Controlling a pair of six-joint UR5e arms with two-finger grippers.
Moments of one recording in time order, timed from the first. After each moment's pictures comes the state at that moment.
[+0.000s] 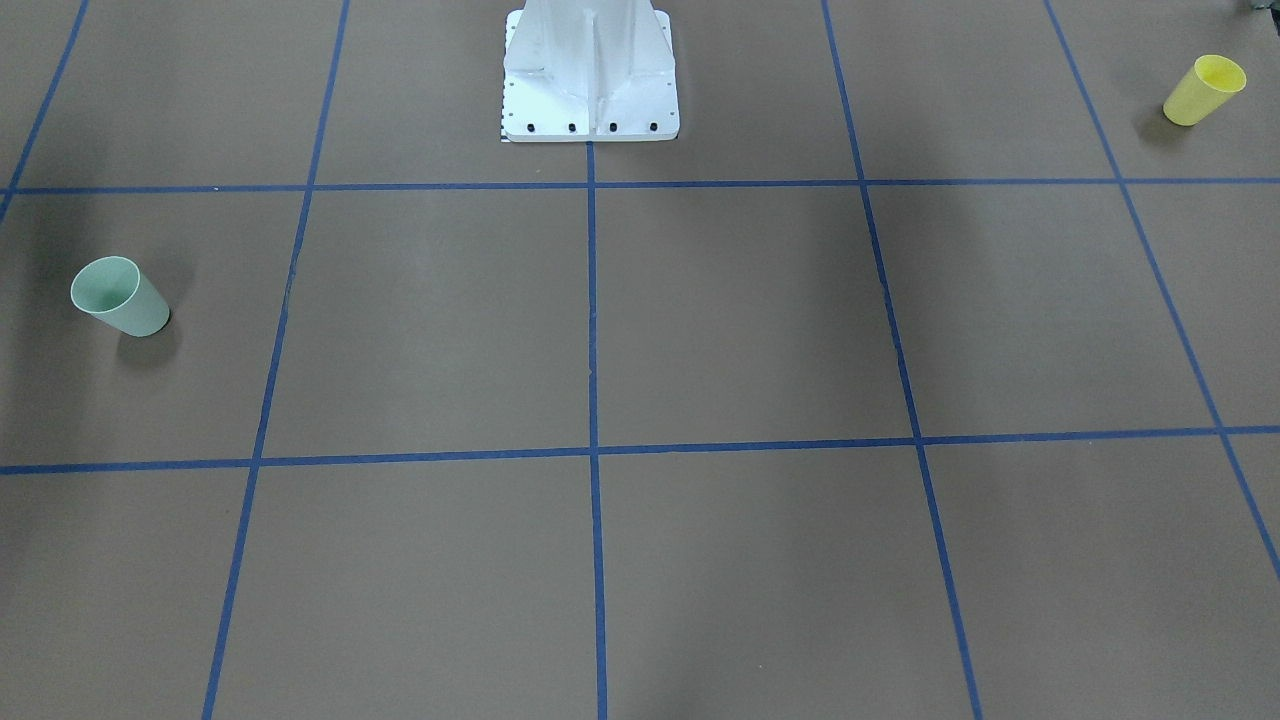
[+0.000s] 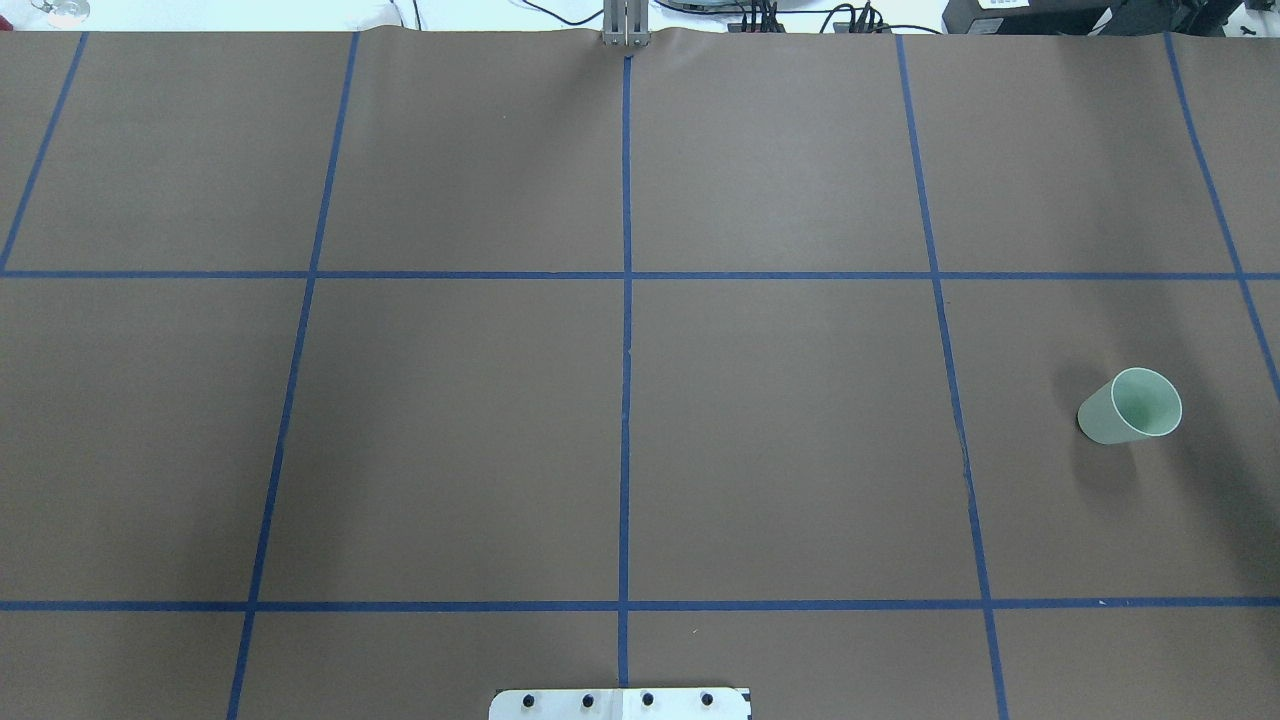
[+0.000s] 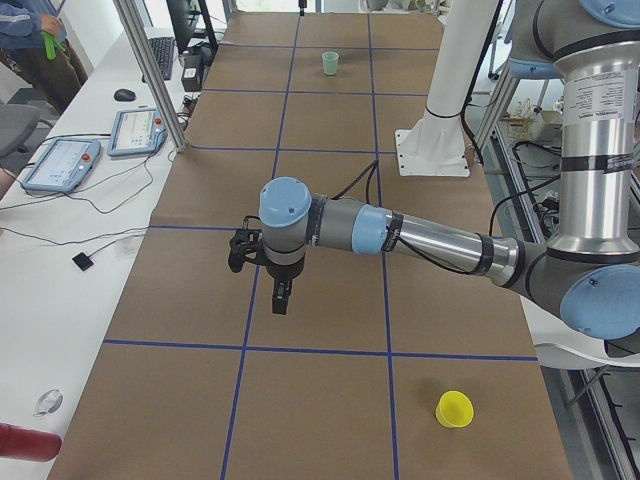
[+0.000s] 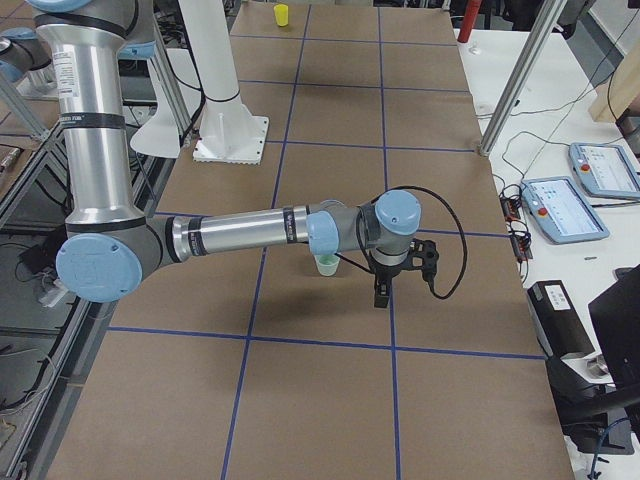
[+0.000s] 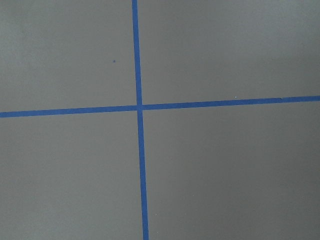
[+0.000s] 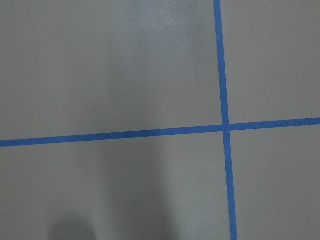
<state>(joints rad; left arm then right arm) -1.58 -1.49 -1.89 -1.47 -2.38 -0.04 1.47 -1.51 1.67 -1.56 2.38 0.27</state>
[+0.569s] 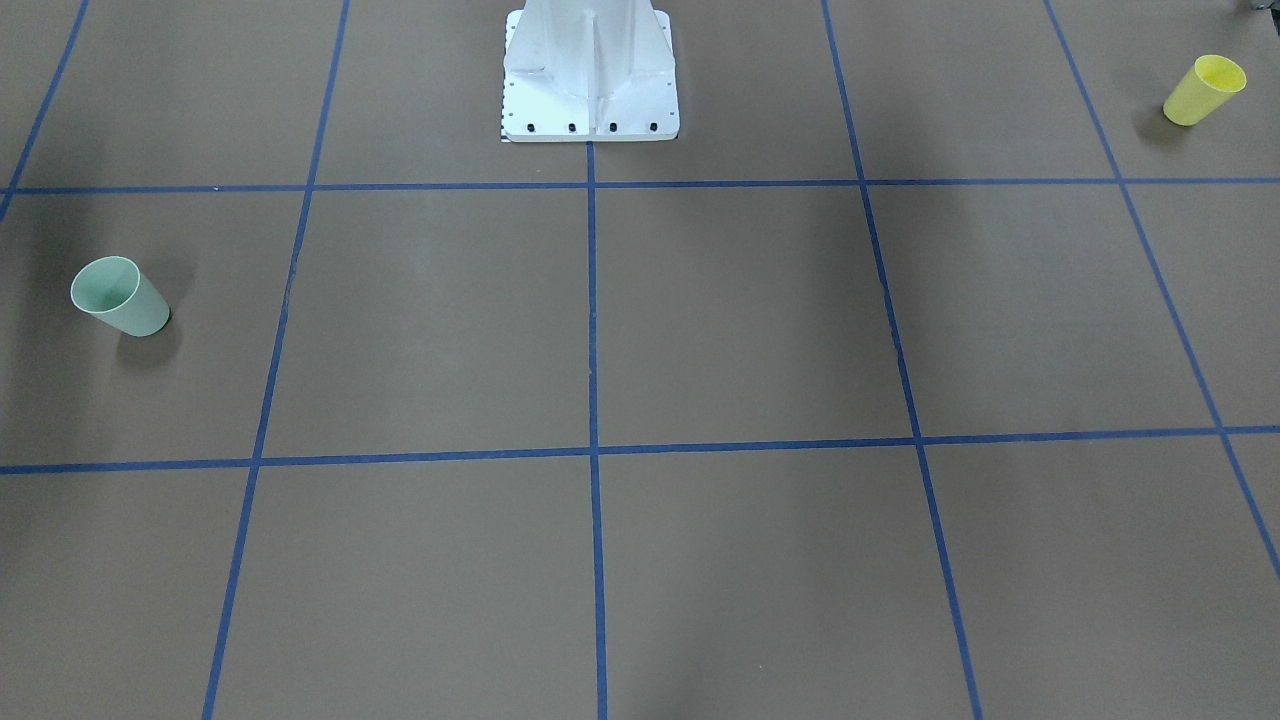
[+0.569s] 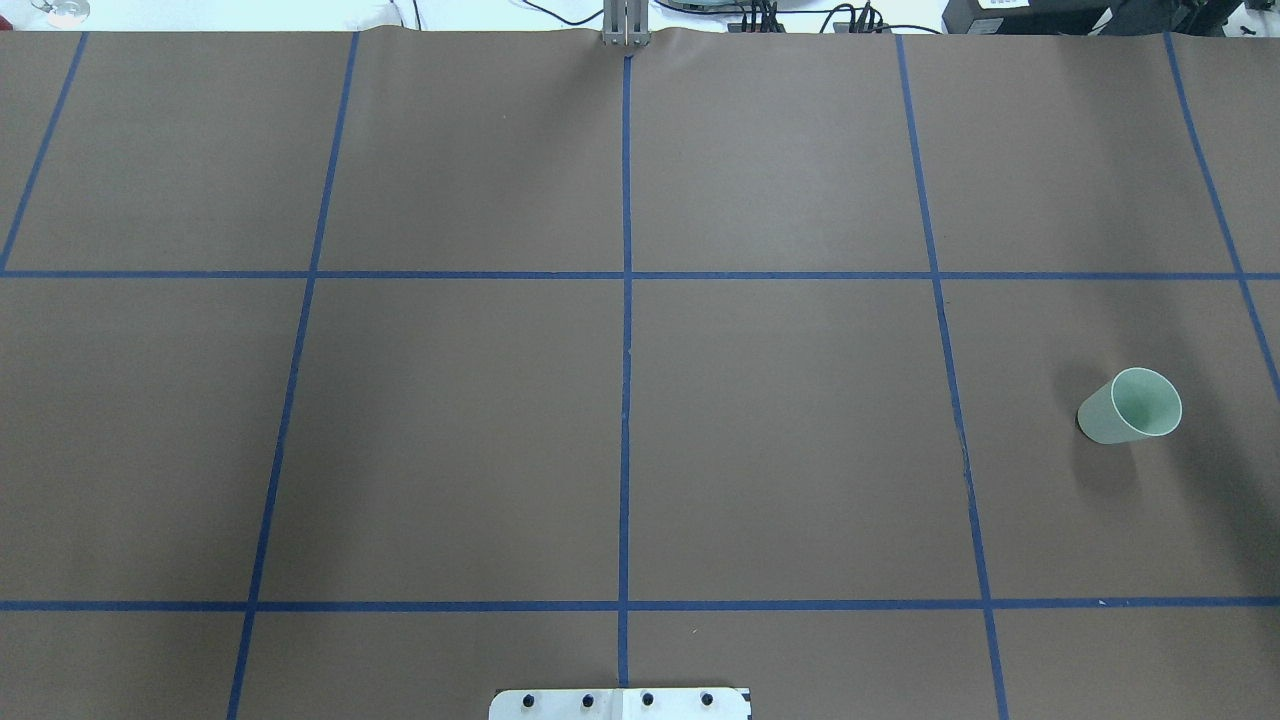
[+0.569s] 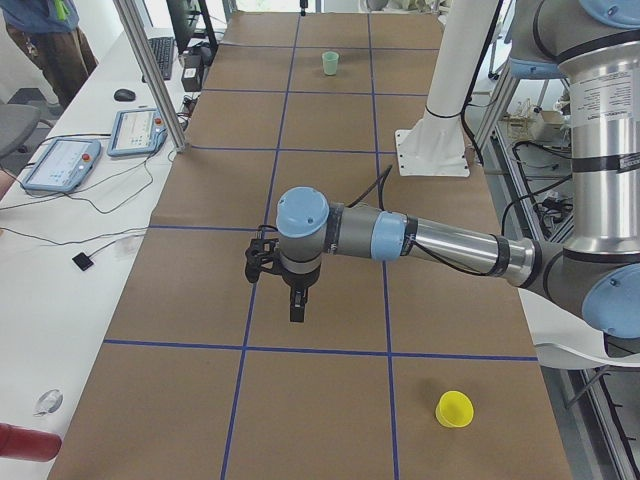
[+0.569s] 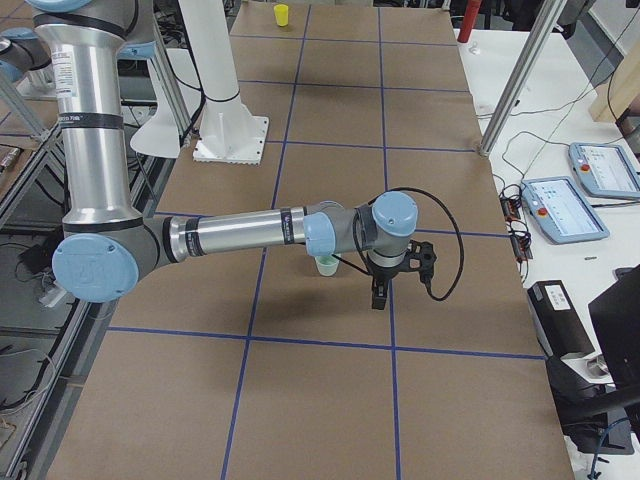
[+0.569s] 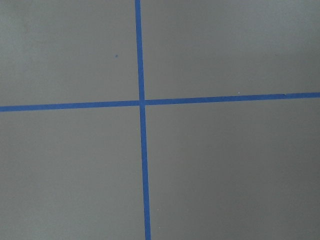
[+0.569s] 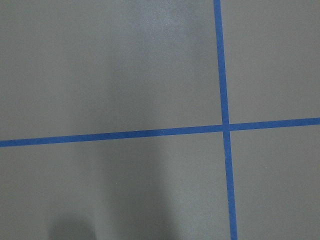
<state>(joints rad) -1.58 -1.41 -1.94 -1.47 -2.38 -0.05 1.47 -1.52 1.67 -1.56 2.38 0.27</state>
